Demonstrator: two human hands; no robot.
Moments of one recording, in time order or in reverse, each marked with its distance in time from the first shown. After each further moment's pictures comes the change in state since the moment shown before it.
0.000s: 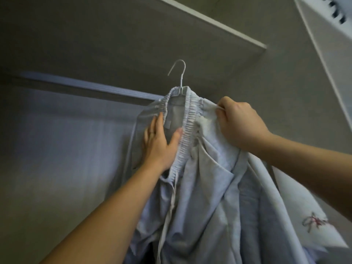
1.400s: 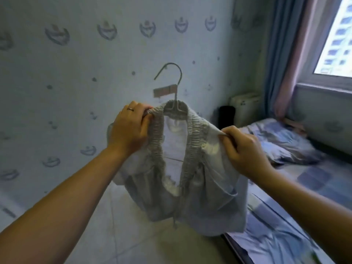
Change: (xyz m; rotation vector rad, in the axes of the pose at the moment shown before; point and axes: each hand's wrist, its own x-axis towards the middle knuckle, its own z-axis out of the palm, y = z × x) left_hand -0.540 0.769 0.137 -1.218 -0.723 0.596; right_hand -0.550 0.081 -0.809 -1.037 -0.286 0.782
